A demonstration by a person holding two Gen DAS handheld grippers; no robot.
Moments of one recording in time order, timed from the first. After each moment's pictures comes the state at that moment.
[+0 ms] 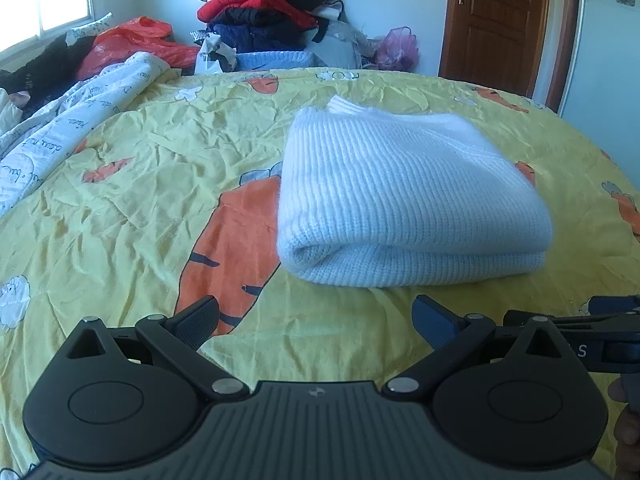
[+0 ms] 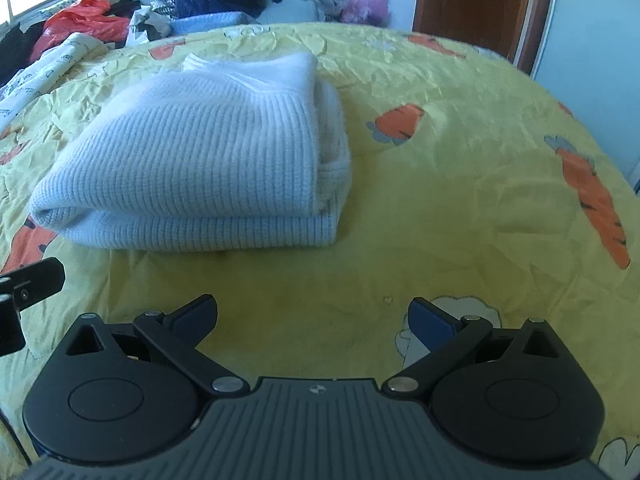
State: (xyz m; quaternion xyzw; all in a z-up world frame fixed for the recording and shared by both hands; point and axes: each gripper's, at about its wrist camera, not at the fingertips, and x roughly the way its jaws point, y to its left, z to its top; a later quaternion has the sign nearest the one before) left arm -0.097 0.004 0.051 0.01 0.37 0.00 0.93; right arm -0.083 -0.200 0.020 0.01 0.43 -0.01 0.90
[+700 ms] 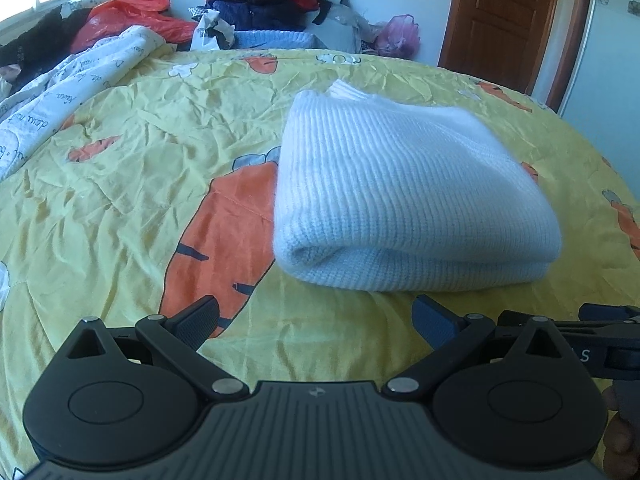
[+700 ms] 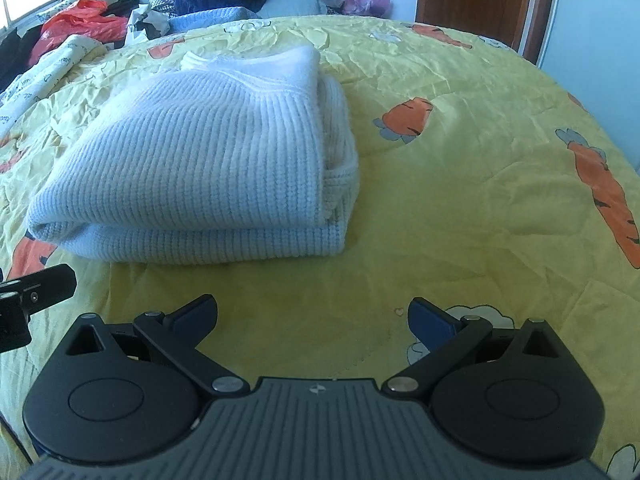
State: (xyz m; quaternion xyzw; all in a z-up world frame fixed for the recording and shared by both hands) left arm -0.078 0.011 0.046 -0.02 0.39 -0.01 0.92; right arm -0.071 -0.202 0.019 0.02 0.43 0.00 0.90
